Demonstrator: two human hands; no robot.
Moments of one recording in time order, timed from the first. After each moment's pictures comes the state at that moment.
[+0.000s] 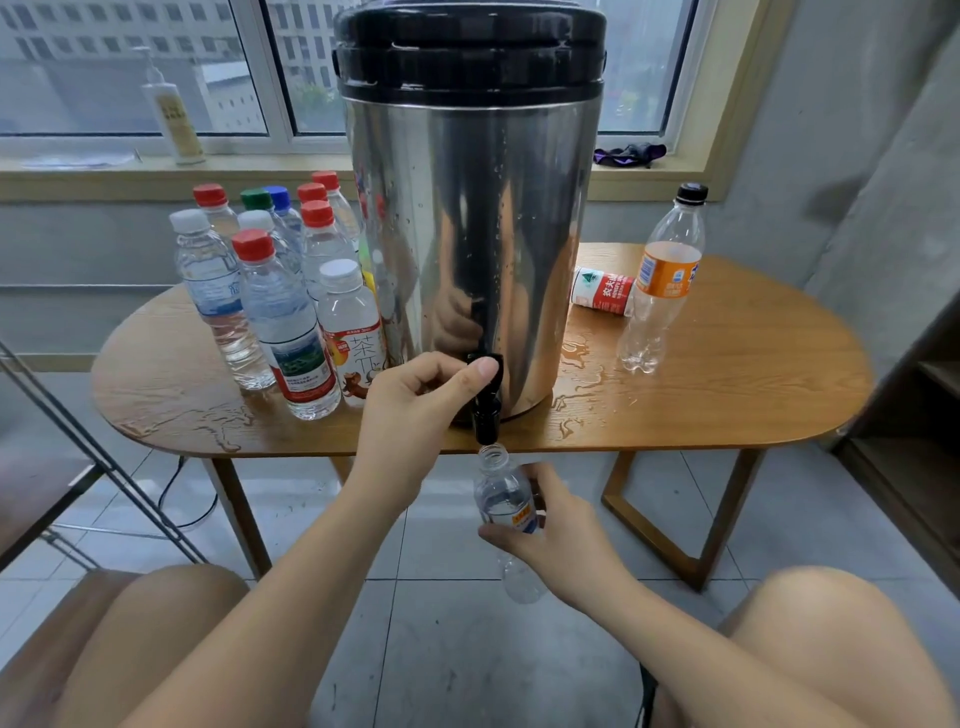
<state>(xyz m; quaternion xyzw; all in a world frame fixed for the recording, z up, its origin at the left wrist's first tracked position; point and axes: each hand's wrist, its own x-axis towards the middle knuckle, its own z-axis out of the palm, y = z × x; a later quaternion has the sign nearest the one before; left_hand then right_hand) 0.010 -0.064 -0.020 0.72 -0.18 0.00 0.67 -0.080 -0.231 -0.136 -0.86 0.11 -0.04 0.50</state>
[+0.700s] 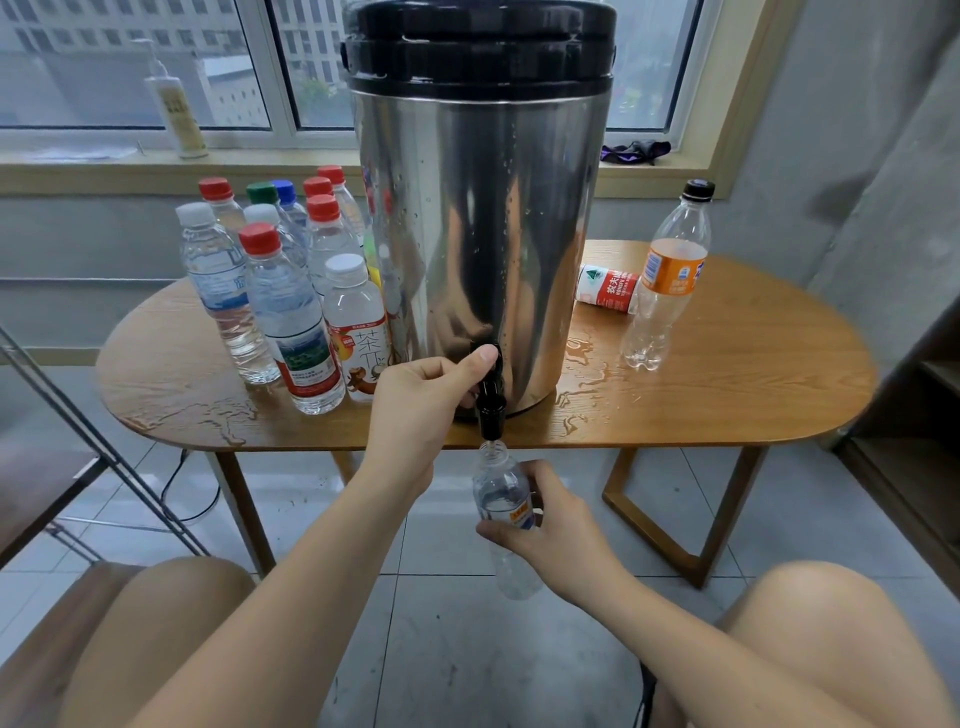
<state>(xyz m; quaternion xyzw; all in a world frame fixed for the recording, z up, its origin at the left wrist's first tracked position) 0.019 -0.076 -0.020 0.72 -0.06 -0.04 0.69 -0.075 -0.227 -0.144 -0.85 0.11 -0.03 0.51</state>
